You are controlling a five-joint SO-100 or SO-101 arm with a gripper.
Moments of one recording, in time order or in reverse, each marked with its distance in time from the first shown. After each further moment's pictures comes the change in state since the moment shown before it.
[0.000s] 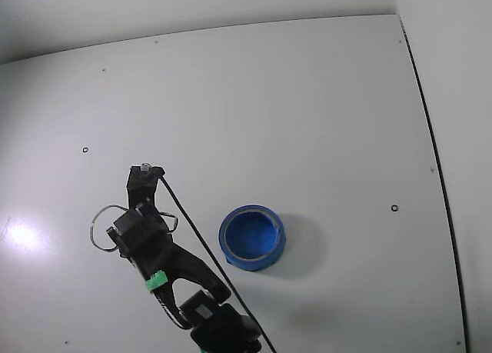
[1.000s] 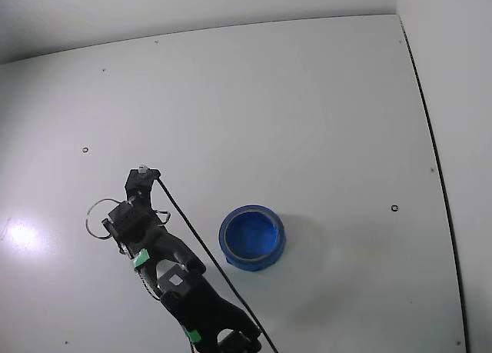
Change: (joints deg) arm 0.0 -22.9 -15.4 0.0 0.0
